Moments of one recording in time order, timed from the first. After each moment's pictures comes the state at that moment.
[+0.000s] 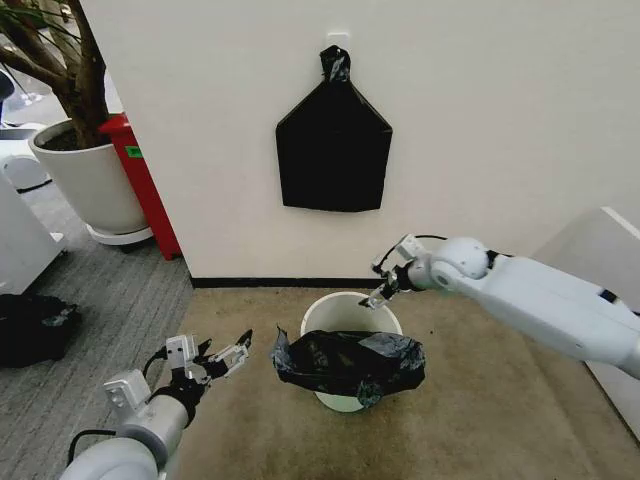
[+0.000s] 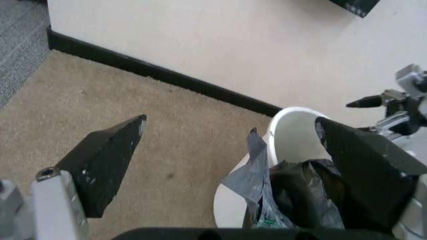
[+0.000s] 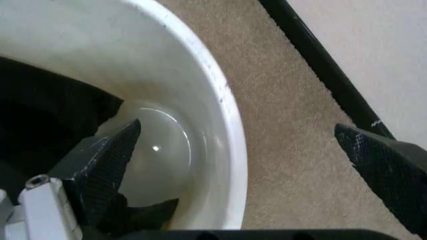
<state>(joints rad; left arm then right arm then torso) 1.71 -1.00 -0.56 -2.41 -1.02 0.33 -0.40 0.04 0.84 -0.89 1.41 0.88 -0.74 -0.34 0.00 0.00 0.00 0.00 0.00</state>
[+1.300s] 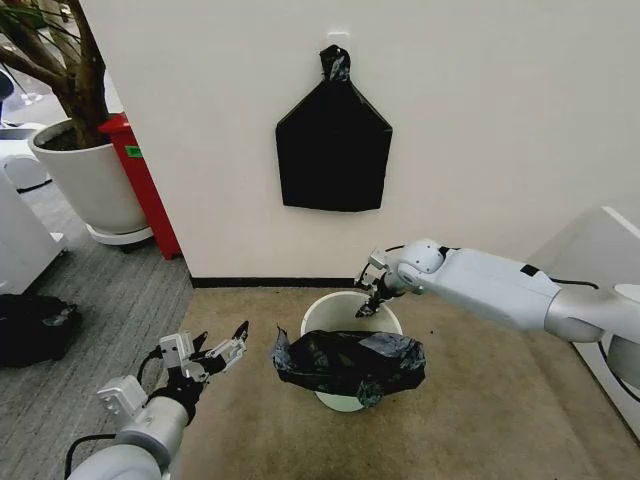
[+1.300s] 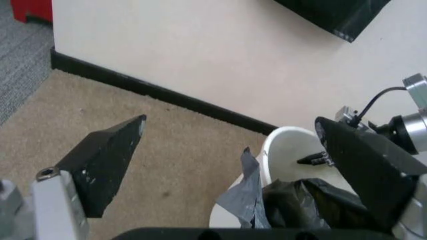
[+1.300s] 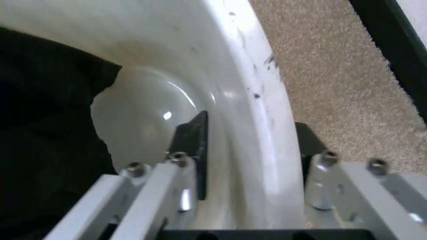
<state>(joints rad) 1.72 -1.08 -0.56 -2.42 -0.92 0.29 -0.34 0.09 1.01 -1.03 1.15 0.87 -0.73 -0.46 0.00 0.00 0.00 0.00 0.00</state>
